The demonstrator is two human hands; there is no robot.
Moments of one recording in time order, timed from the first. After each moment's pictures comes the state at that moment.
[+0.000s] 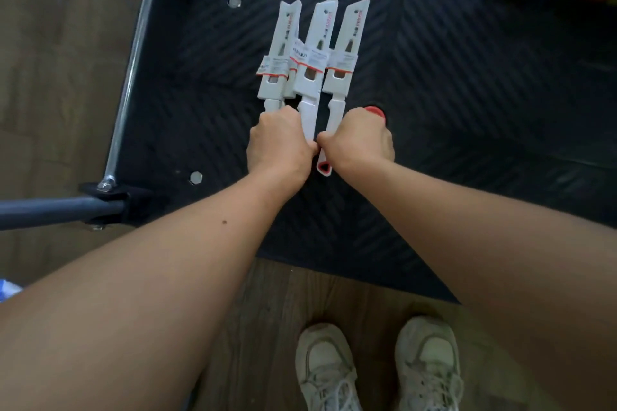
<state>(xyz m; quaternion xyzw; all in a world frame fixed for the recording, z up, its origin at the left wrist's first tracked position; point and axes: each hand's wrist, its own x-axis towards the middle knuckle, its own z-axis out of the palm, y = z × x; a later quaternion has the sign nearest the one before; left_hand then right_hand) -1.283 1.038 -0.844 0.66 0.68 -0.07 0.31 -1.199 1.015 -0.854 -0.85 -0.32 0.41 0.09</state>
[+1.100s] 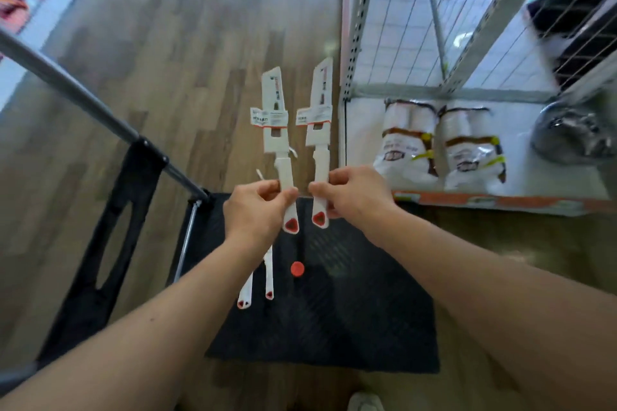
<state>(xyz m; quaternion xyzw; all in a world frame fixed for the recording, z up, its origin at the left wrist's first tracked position) -1.196 1.063 -0.505 0.58 0.61 0.19 0.51 -1.070 1.018 -0.487 -0.77 -0.32 0.46 0.30</state>
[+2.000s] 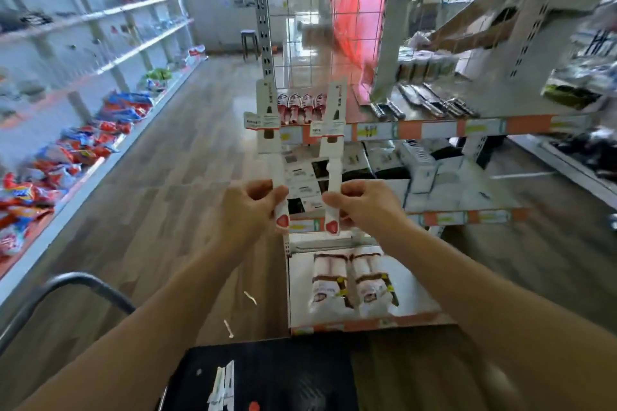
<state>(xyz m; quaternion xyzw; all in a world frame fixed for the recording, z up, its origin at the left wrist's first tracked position) -1.072 0.992 -0.054 0.71 0.36 0.37 0.48 -0.937 0.890 -0.036 -0.75 -0.34 0.29 0.48</state>
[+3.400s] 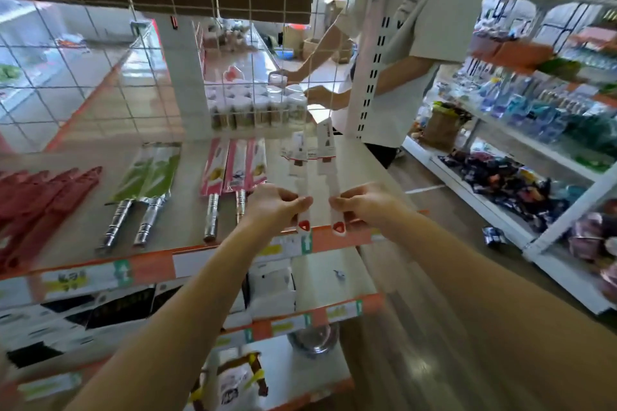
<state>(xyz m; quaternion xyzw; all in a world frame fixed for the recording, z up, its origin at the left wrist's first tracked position) -0.528 0.974 -0.019 0.75 0.32 0.17 0.55 -0.416 0.858 0.003 -0.80 -0.21 0.34 0.45</state>
